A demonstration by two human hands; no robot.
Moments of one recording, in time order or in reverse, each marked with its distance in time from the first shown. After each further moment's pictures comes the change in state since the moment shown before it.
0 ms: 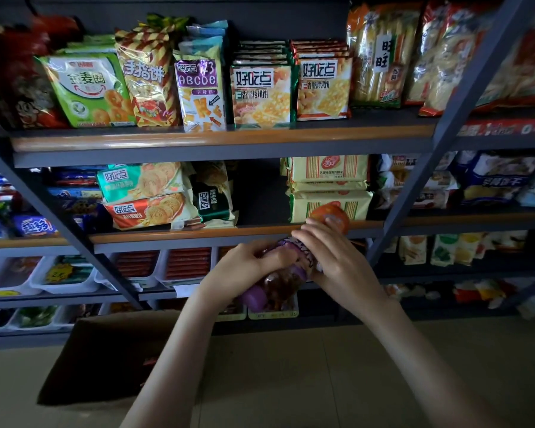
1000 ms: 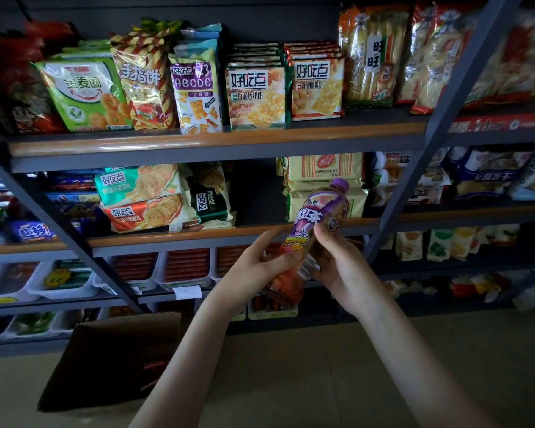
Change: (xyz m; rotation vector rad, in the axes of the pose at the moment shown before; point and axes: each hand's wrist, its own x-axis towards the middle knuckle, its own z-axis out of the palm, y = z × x) left_hand -0.002 -0.006 0.020 -0.344 -0.033 0.055; right_hand 0.018 -0.035 -0.026 1.642 0.134 1.161
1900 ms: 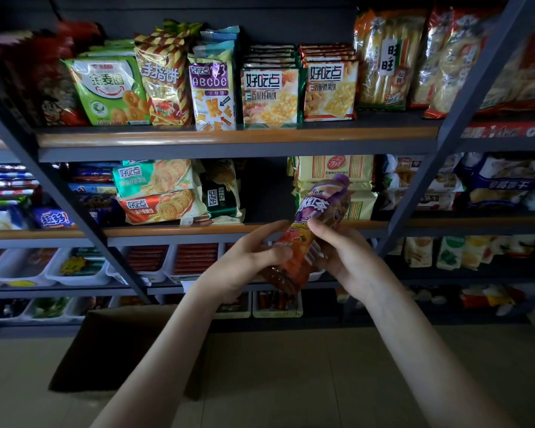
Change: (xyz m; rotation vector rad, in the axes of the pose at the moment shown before) left_hand -0.012 0.010 -0.017 -0.084 -0.065 -0.028; right_hand -0.001 -0.019 0.011 -0.157 -0.037 0.015
